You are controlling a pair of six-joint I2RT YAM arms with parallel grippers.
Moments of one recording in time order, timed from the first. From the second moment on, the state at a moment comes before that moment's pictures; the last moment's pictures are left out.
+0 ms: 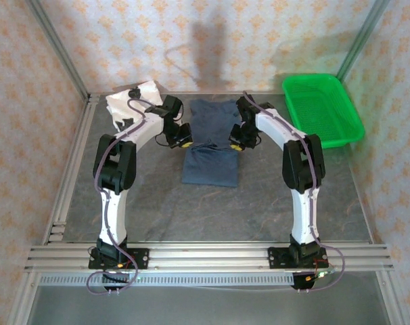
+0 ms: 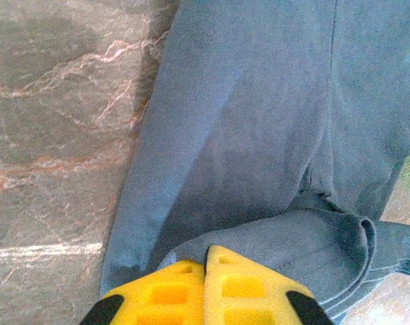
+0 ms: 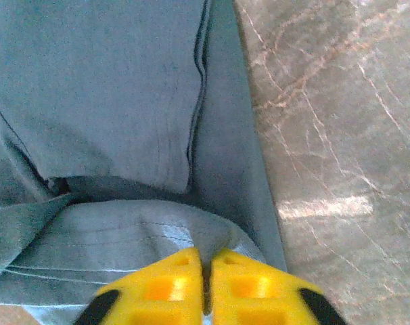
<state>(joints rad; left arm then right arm) -0.27 2.14 1.72 -0.78 0.37 -0.67 0.34 2.13 1.78 -1.00 -0.26 0.73</state>
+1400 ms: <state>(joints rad) -0.22 1.35 0.82 -0.54 0.52 -0.82 0.35 1.15 0.58 -0.37 -0.46 1.08</state>
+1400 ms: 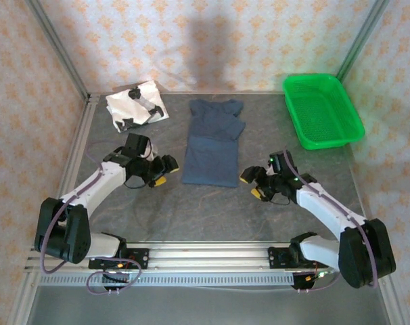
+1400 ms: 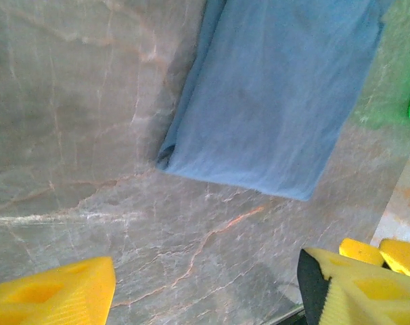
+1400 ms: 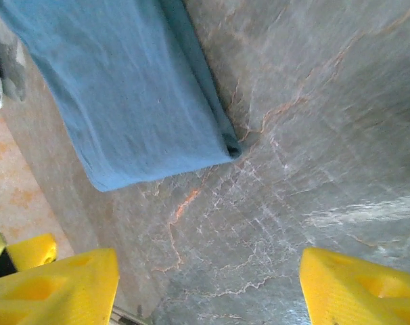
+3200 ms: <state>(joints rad) -0.33 1.85 1.03 -0.44 0.55 -1.06 0.40 1.68 0.79 -0.23 -0.53 1.23</state>
